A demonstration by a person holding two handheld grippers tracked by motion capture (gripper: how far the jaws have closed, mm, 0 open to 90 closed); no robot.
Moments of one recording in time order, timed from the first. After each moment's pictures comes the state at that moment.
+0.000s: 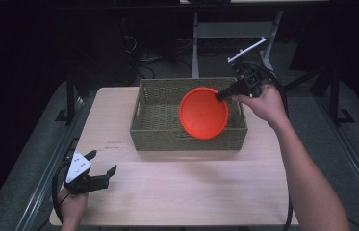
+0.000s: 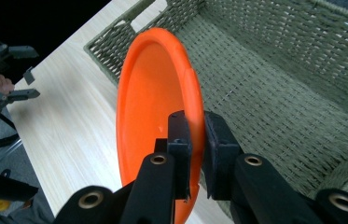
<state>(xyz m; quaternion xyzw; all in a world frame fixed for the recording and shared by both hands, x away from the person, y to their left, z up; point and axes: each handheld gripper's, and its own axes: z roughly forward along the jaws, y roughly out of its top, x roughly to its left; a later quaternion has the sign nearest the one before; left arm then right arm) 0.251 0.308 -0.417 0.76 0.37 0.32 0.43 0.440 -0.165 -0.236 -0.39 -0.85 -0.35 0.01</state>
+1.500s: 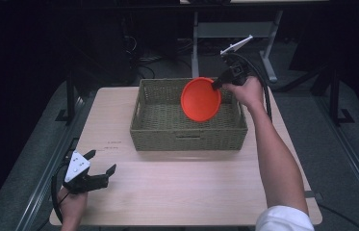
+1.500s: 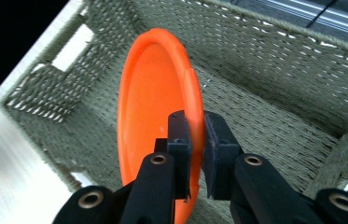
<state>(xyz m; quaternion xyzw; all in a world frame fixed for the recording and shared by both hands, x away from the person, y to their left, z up) 0.252 0.310 -0.417 0.76 0.37 0.32 0.43 0.520 -0.156 -0.276 -0.49 -0.81 -0.32 -0.01</state>
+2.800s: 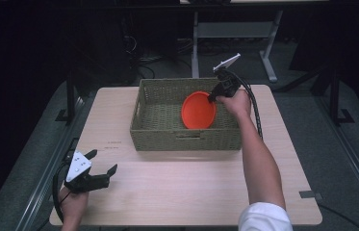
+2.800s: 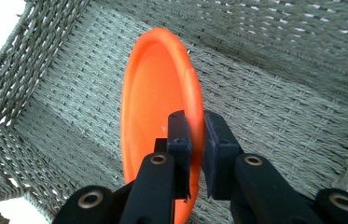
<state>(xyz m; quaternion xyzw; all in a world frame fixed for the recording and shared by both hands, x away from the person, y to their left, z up) 0.253 0.307 -0.417 0.76 0.36 0.32 0.43 0.543 -0.141 -0.344 -0.53 -0.80 -0.28 0.02</state>
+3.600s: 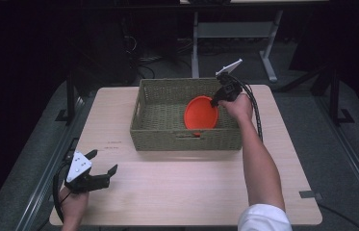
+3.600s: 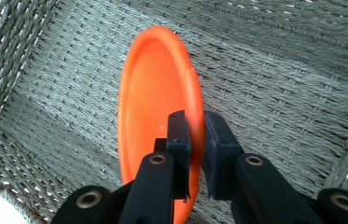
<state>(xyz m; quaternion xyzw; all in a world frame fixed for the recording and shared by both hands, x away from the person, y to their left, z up) 0.253 0.306 -0.417 0.77 0.36 0.32 0.43 0.542 -0.150 -0.361 -0.54 -0.80 -0.26 0.03</state>
